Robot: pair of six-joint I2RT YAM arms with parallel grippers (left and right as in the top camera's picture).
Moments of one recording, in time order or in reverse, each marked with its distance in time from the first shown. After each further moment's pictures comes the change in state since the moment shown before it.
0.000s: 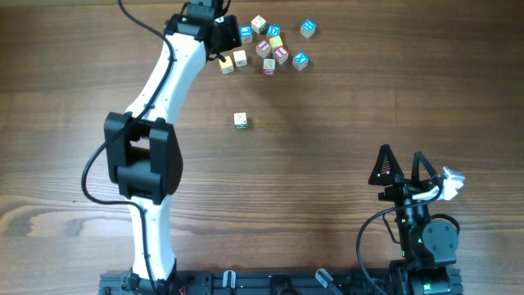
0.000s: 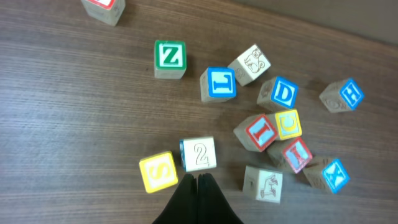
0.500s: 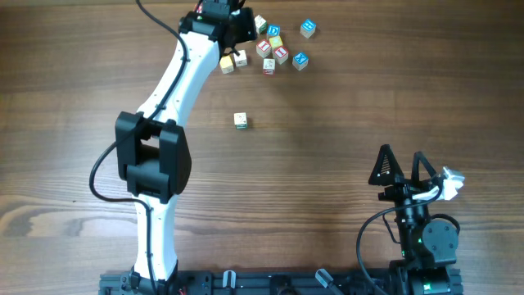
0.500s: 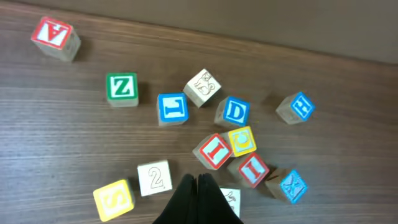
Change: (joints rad) left arm -0.057 0.029 0.079 0.041 -0.008 0.014; right arm 0.000 0.000 0.000 0.000 0.000 0.000
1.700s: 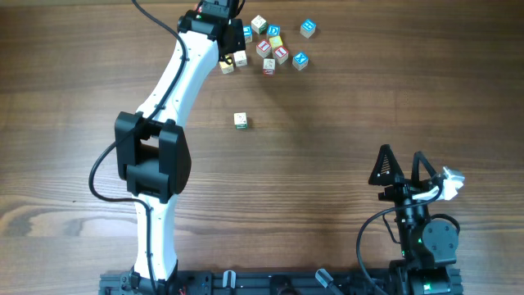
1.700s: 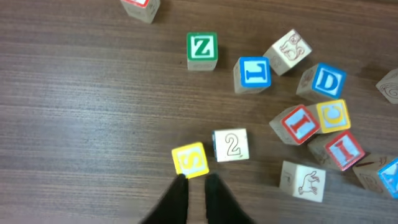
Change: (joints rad) left arm 0.003 0.000 0.002 -0.177 -0.196 0.026; right arm 0.000 0.000 0.000 0.000 0.000 0.000
